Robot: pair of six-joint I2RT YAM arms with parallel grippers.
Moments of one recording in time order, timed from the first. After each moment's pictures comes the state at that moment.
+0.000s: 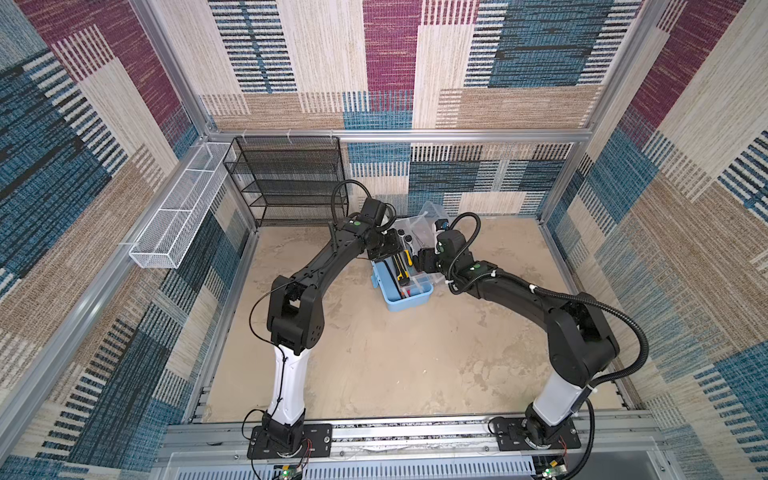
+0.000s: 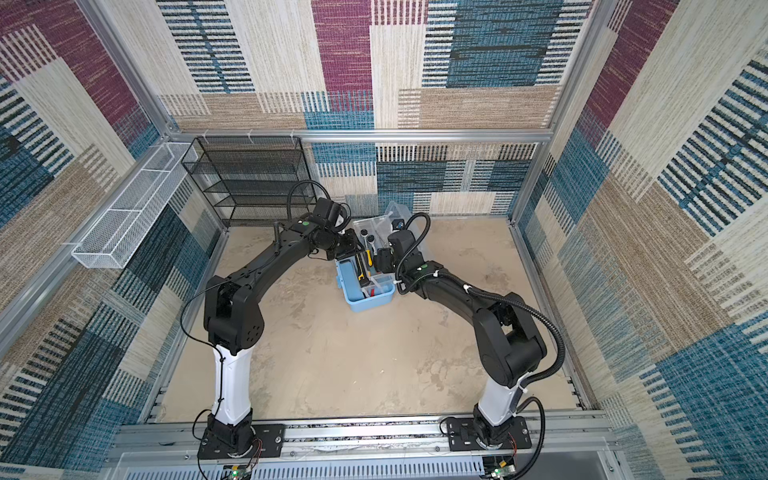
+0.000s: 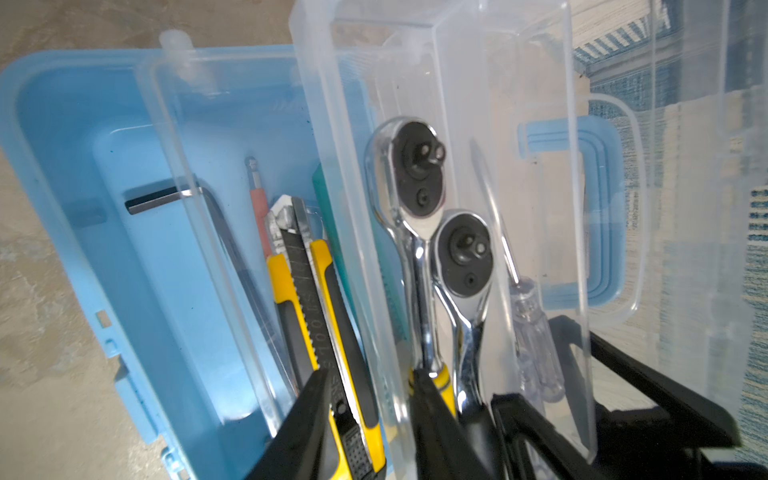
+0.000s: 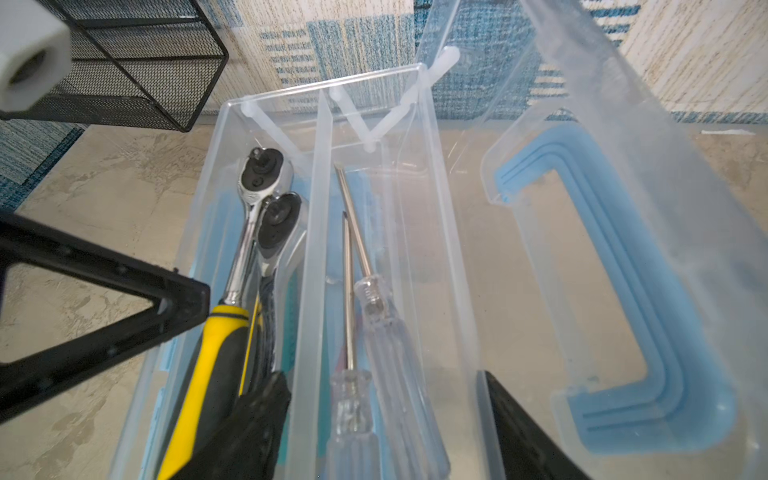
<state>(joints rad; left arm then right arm) -0.44 2.13 1.97 -0.76 0.30 -0.62 0.53 1.74 1.24 -0.08 0.17 0.30</state>
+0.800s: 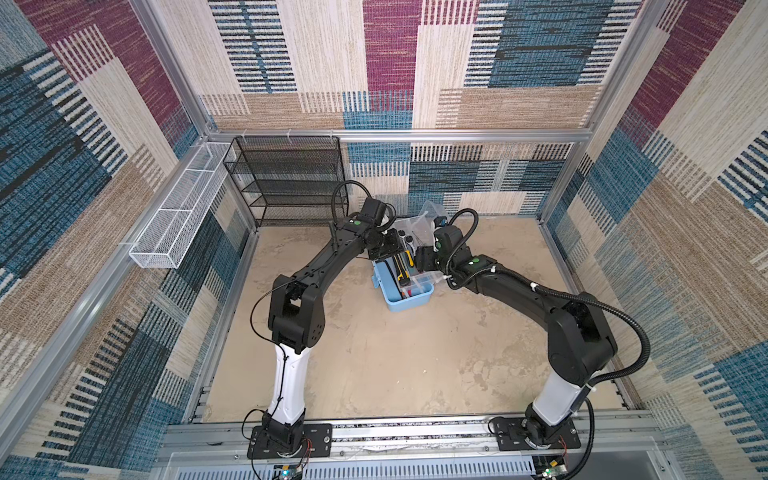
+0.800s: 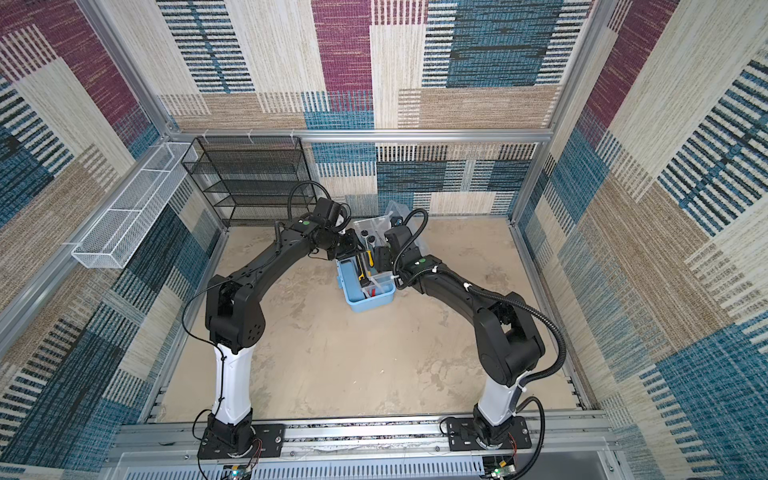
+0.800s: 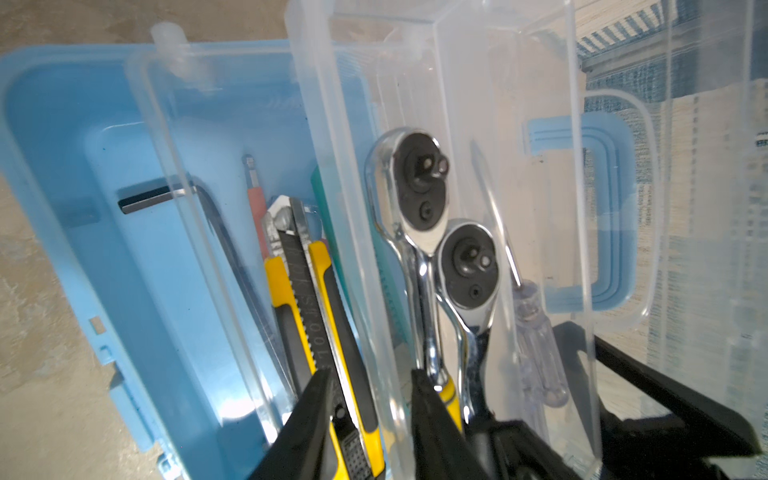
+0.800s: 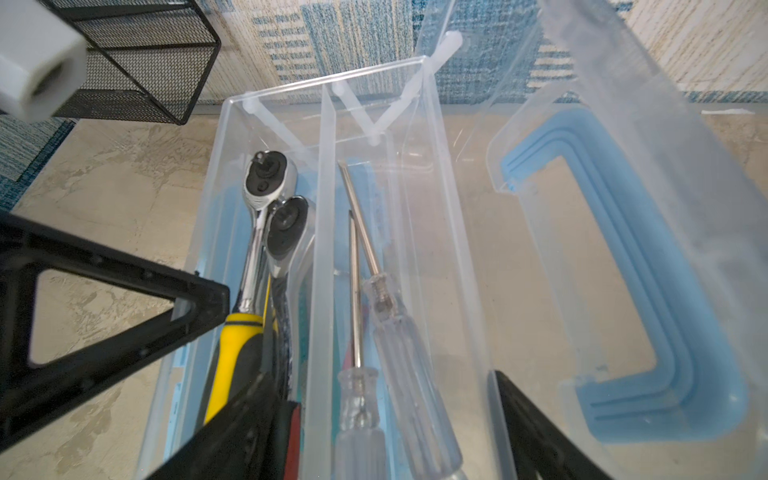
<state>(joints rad) -0.44 2.14 1.99 -0.78 0.32 -0.62 0.53 1.75 1.32 -0.20 0.19 0.33</state>
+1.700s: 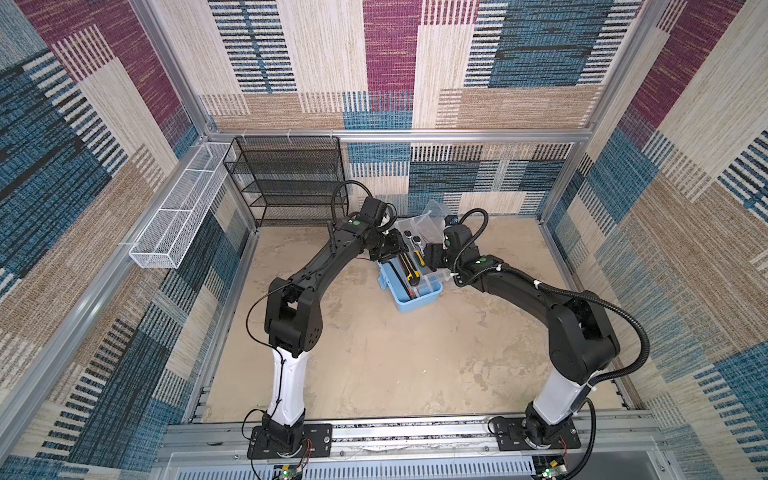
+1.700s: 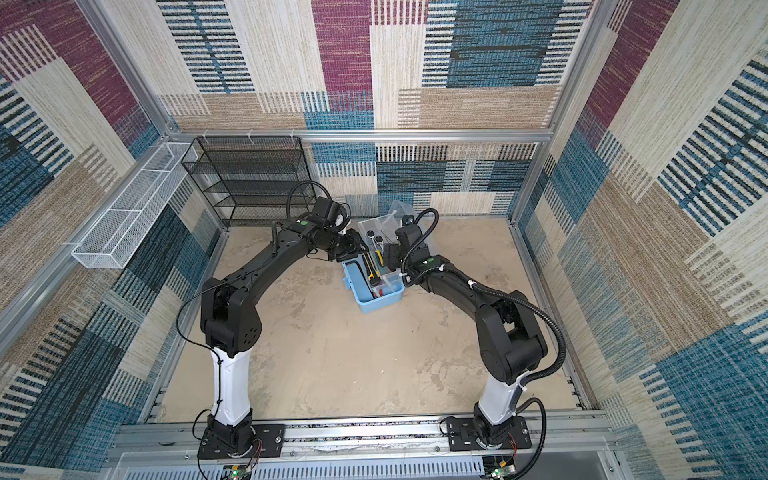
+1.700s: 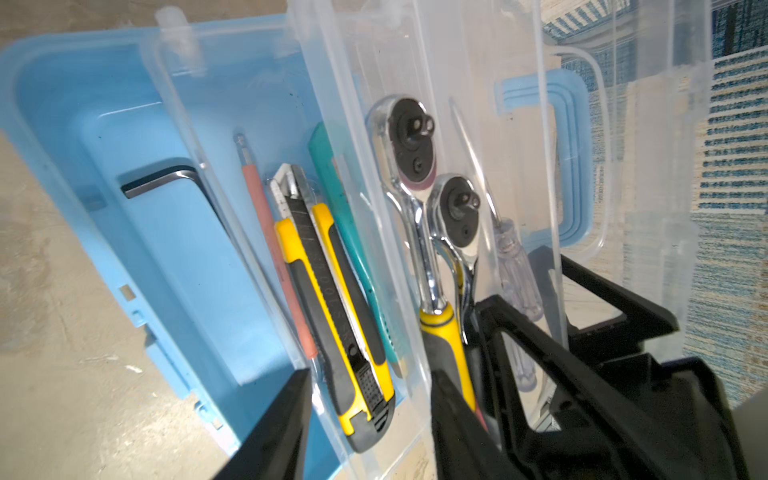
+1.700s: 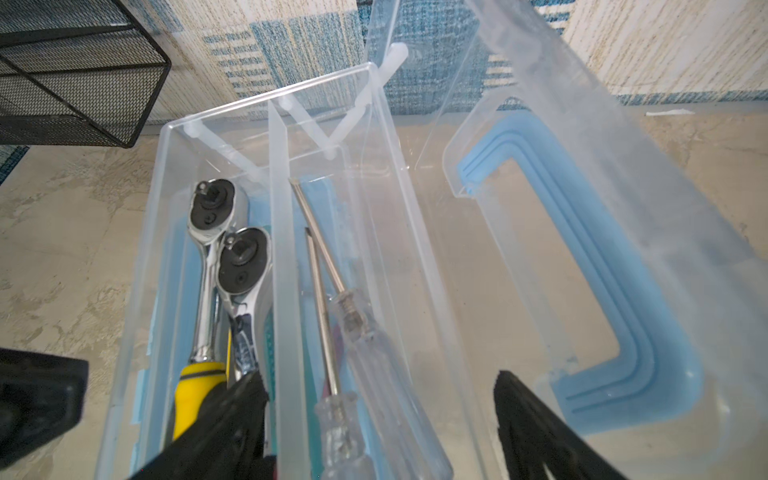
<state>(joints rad) -0.45 2.08 1.94 -0.78 0.37 -0.63 0.45 1.75 1.27 -0.14 0.18 0.31</state>
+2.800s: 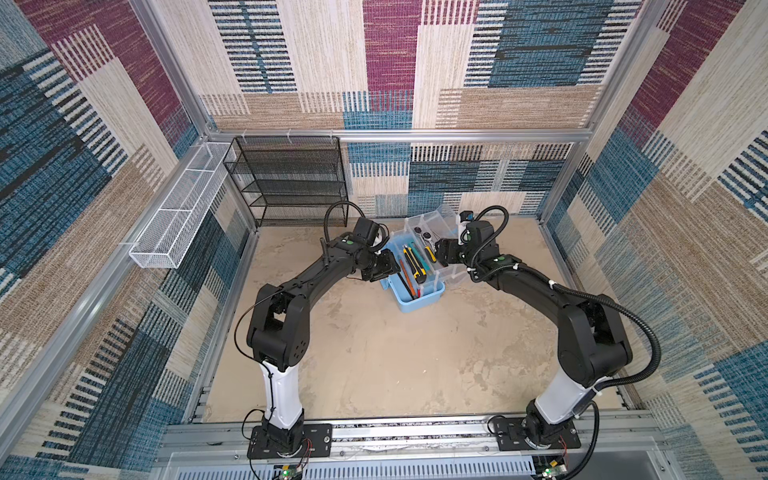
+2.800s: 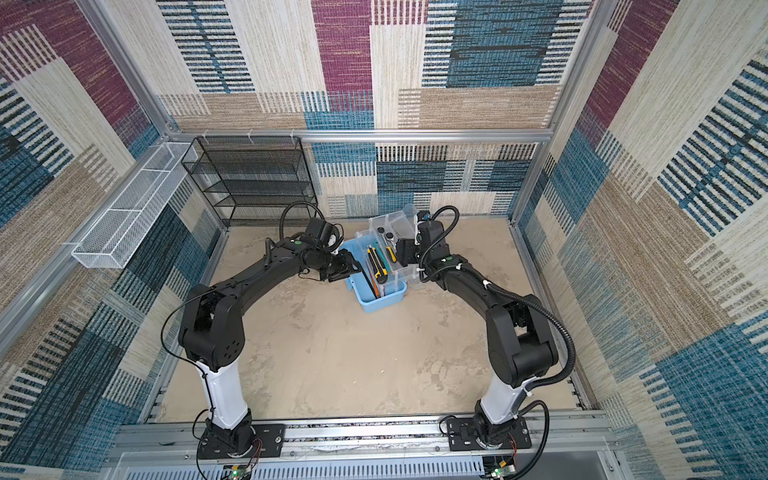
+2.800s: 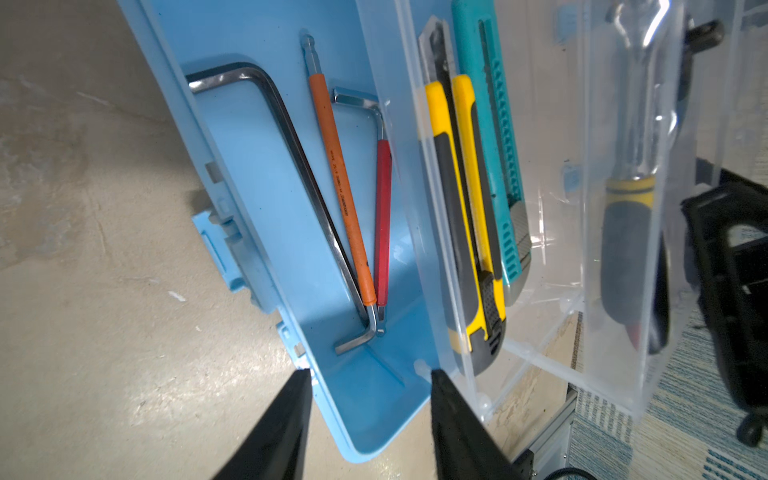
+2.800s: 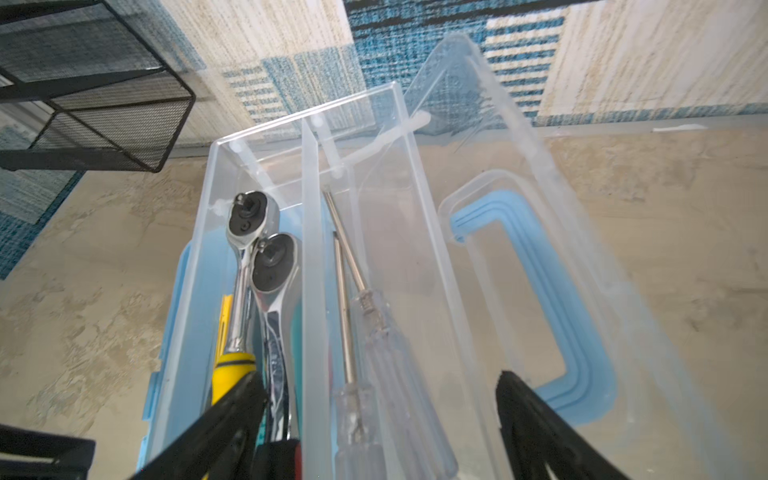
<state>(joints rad) -0.44 1.94 1.59 -0.64 0.37 -0.63 0.34 1.71 1.22 -0.07 0.00 0.27</state>
